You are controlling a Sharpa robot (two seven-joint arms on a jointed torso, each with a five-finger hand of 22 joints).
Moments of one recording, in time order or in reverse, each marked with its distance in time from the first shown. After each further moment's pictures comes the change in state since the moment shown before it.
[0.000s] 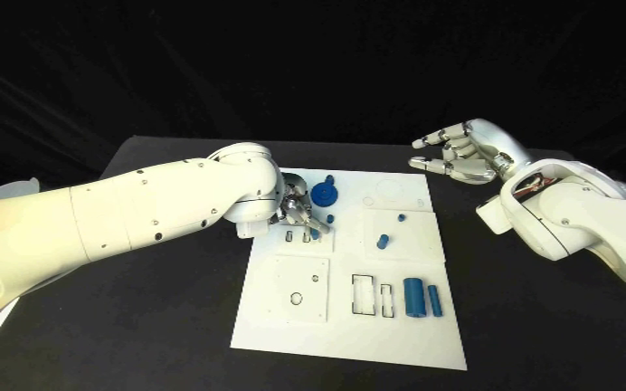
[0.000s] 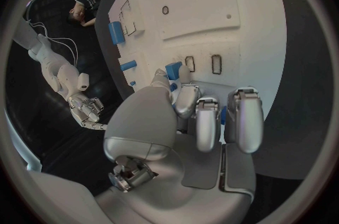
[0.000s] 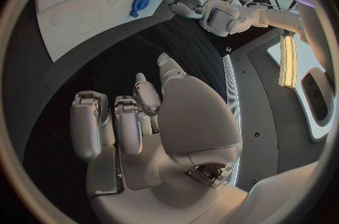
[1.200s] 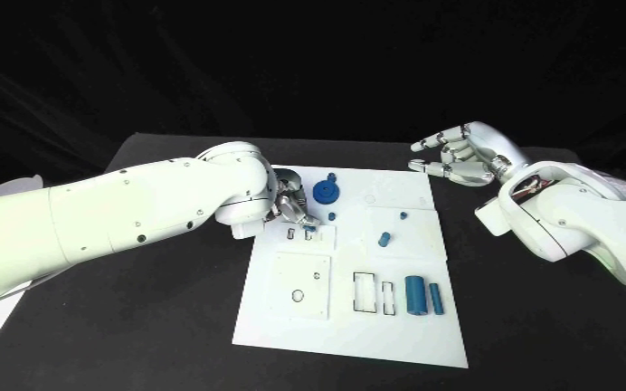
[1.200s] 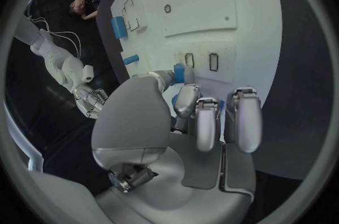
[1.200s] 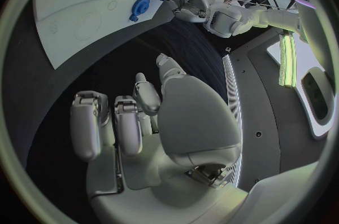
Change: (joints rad) left arm 0.001 -0.065 0.000 0.073 0.012 -0.088 0.000; left_hand 0.043 -0.287 0.672 0.065 0.125 -0.027 0.009 0.000 0.083 0.009 -0.005 -0.015 -0.007 0.000 -0.007 0.000 0.001 0.000 -0.004 -0.011 0.000 0.000; right arm -0.012 0.011 -0.004 -0.015 0.008 0.015 0.011; right_hand 0.017 0.006 0.000 -0.006 0.100 0.000 0.000 0.004 0.000 0.000 0.000 -0.004 -0.012 0.000 0.000 0.000 0.000 0.000 0.000 0.000 -0.004 0.000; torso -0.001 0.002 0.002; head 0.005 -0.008
